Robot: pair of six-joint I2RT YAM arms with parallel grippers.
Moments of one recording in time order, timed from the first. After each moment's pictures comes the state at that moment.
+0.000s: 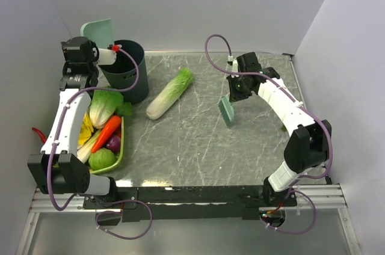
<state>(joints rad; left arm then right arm) 0.02 1.38 1.39 -0.25 -0.48 1.63 0.31 1.60 1.45 -0.85 -0.10 0.06</state>
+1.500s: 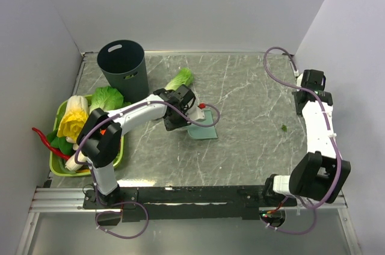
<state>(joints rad) -0.75 1.80 1.37 -0.86 -0.03 0.60 -0.28 1.29 1.16 -0.81 0.32 -0.36</state>
